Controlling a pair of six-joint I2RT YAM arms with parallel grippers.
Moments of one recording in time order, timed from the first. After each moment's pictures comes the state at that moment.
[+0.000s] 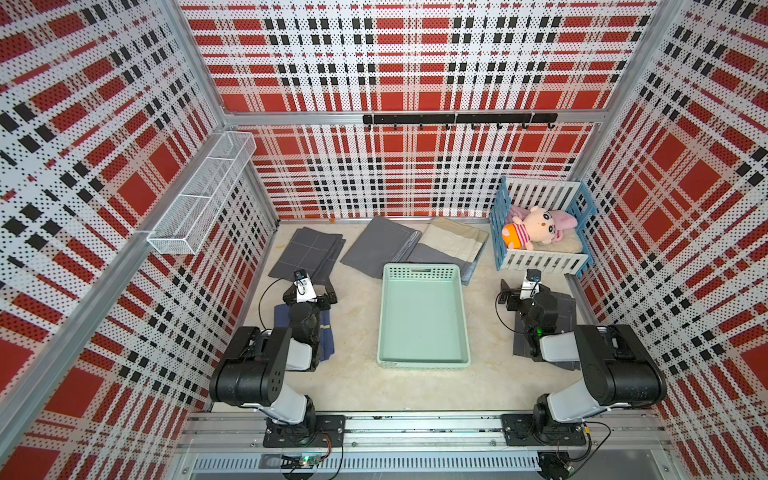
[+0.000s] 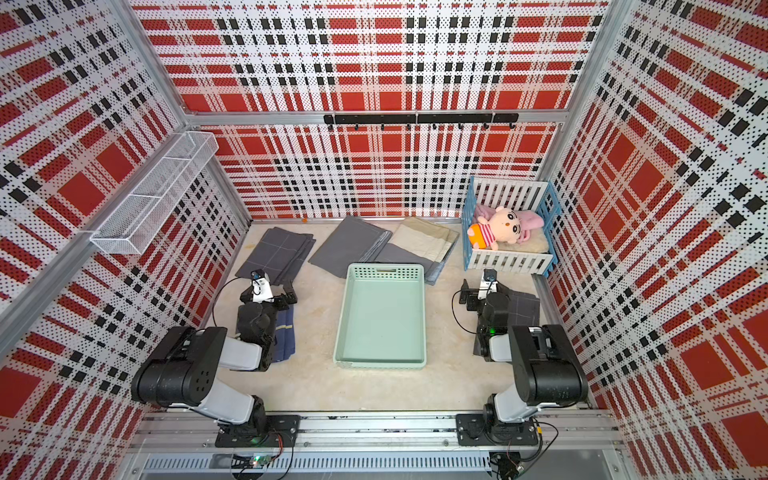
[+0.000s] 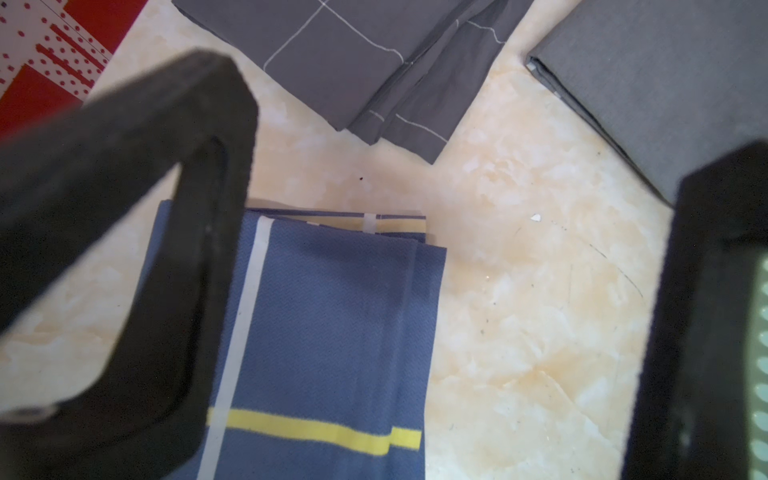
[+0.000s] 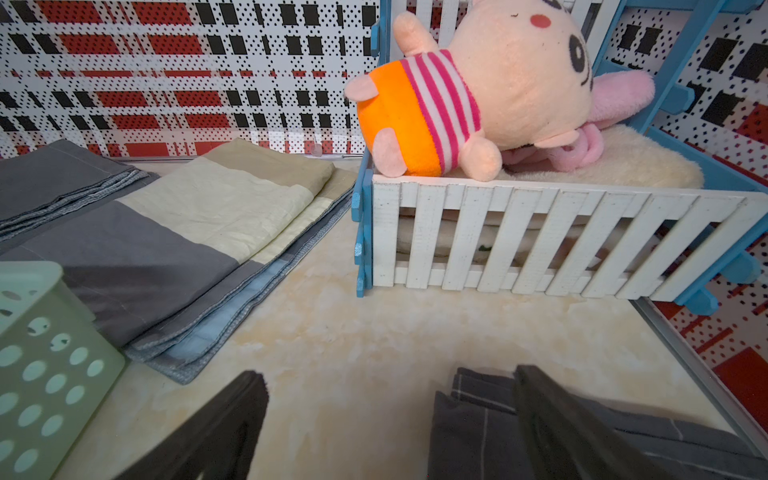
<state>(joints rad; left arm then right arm) -0.02 1.55 0.22 1.29 -0.19 -0.06 0.01 1.54 0.30 1.02 0.06 0.00</state>
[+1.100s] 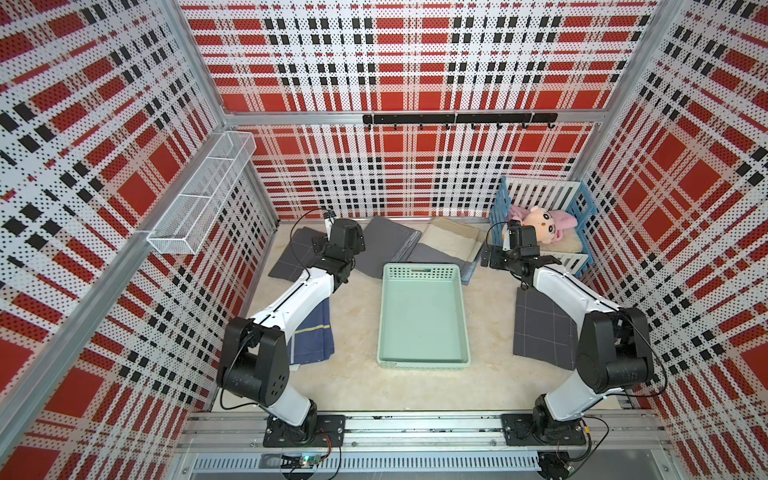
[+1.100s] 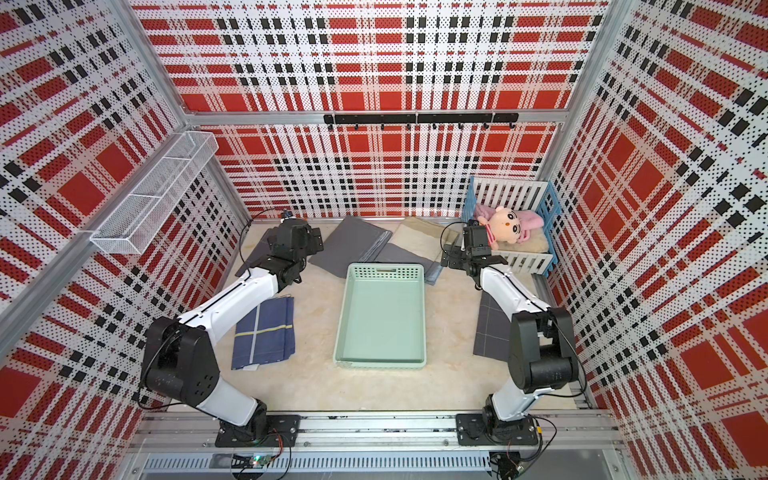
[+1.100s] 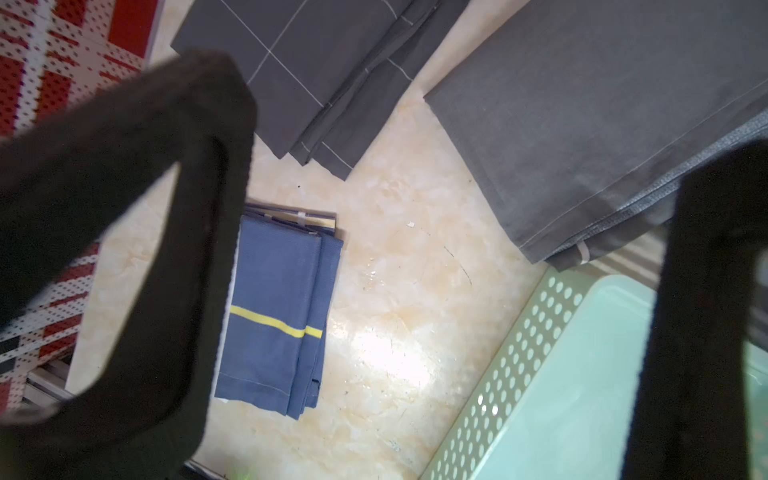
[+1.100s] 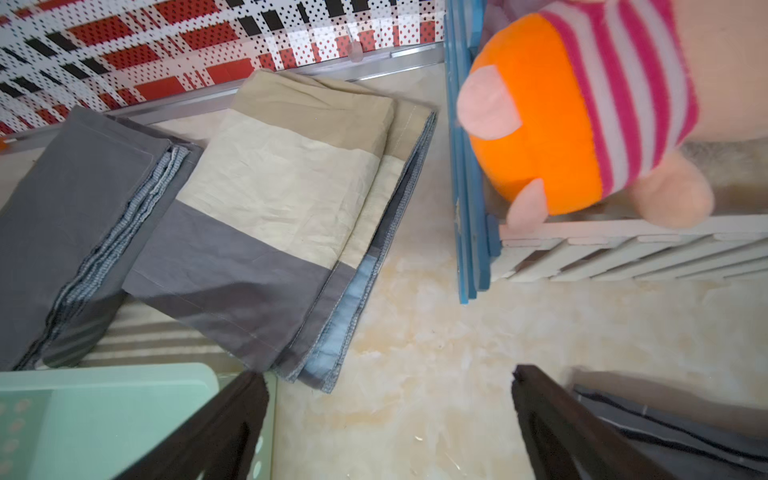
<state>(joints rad) -0.28 1.58 1.24 -0.17 -0.52 -0.28 0.13 1.61 1.19 -0.30 0.06 0.26</state>
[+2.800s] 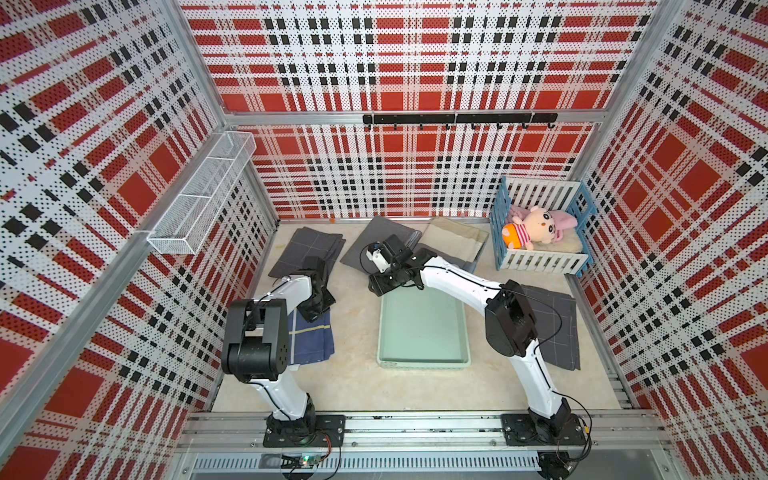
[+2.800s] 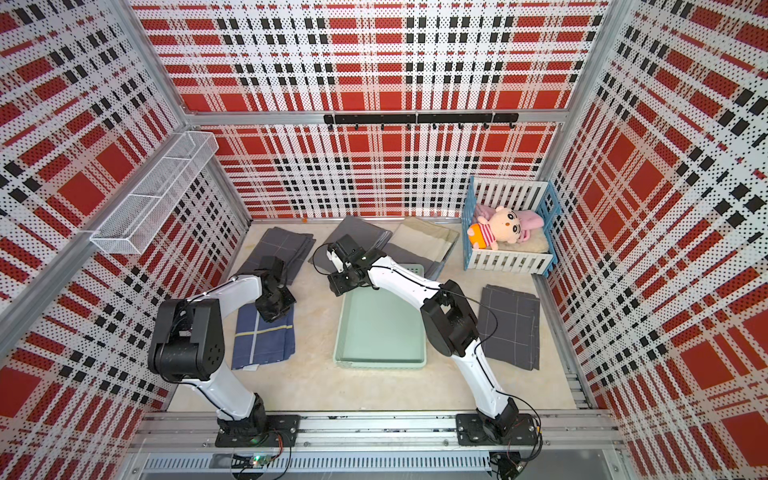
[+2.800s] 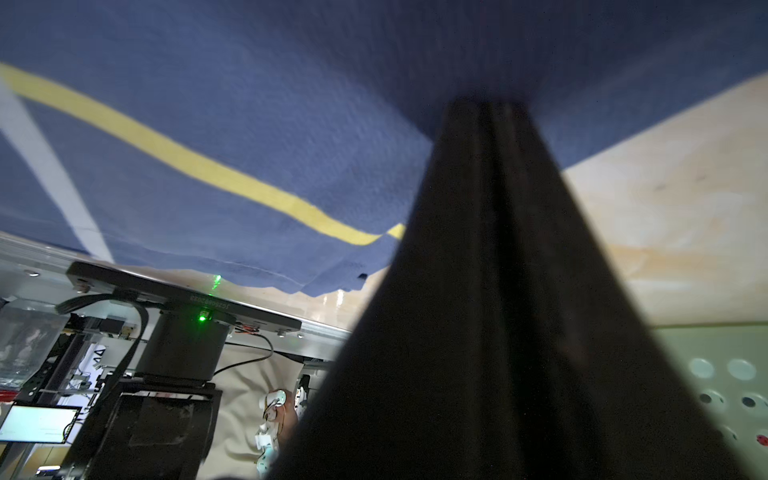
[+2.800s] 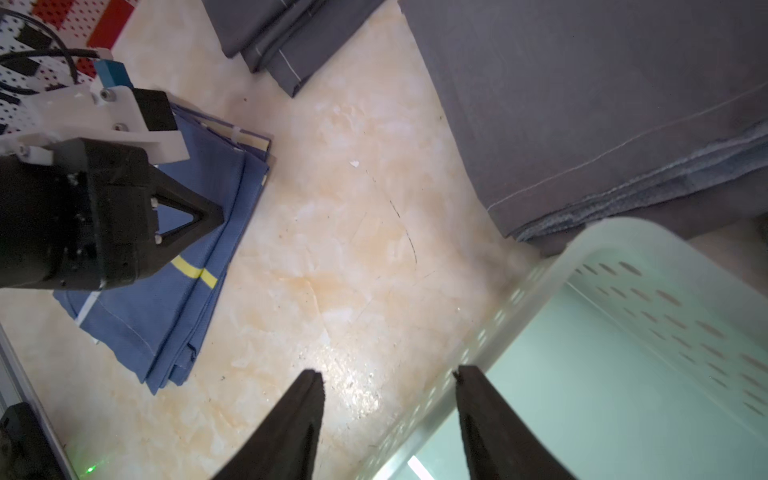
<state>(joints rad) -0.03 1.72 1.01 -0.68 -0.07 -0.71 0.81 2.25 1.99 -0.69 -0.16 0.23</state>
